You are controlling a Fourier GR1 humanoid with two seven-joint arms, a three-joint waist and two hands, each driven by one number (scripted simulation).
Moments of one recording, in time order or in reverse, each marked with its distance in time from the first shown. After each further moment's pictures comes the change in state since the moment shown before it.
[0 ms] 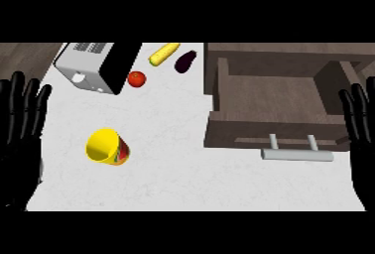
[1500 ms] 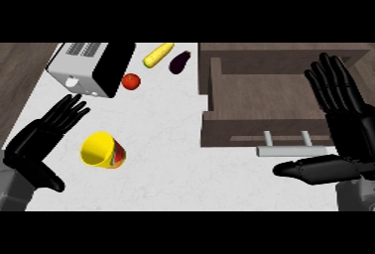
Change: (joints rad) left arm -0.198 0.277 0.173 0.977 0.337 -0.820 -0.259; right arm -0.195 -0.079 -0.022 0.204 -0.078 0.149 0.072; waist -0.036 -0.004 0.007
